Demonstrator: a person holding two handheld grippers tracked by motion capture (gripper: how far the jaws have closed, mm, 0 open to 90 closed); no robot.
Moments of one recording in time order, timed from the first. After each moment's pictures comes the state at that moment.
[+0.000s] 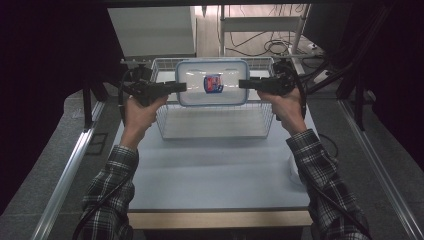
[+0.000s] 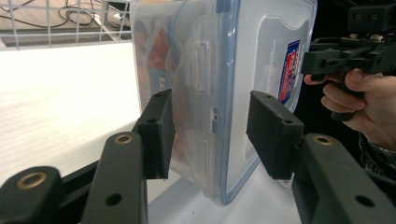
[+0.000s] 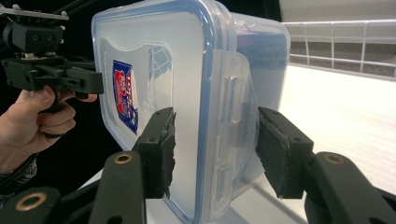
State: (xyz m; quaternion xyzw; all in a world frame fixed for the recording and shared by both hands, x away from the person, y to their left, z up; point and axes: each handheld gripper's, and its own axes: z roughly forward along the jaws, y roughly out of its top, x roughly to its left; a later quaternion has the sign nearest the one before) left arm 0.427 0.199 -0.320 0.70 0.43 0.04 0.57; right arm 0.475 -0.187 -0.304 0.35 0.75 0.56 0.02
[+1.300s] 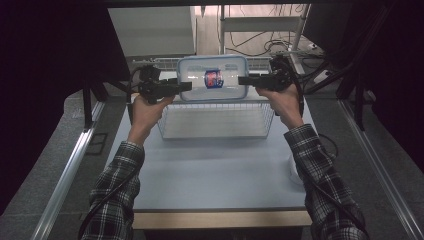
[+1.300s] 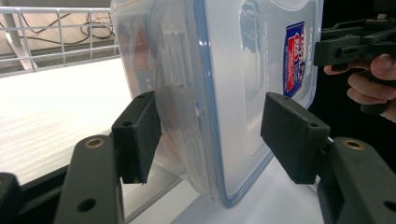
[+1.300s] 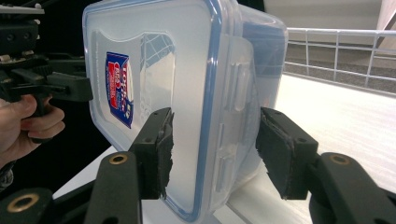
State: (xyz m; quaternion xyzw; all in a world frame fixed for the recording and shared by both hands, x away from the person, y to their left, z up) left arm 0.441 0.185 -0.328 0.71 0.42 0.09 0.56; right arm 0.492 -0.183 -0.305 0.36 0.76 0.54 0.04
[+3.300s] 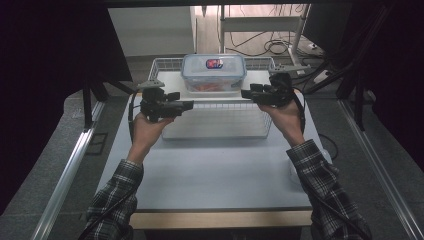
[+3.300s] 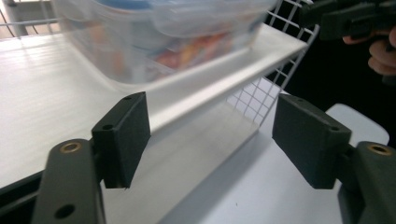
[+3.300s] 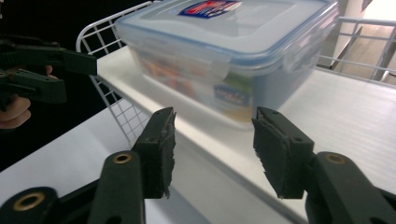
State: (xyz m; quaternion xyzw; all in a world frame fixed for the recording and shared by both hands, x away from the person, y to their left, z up) left arm 0.405 0.174 -0.364 0.74 0.38 0.14 0.54; right arm 0.455 -0.186 -0.326 0.33 0.77 0.52 0.13
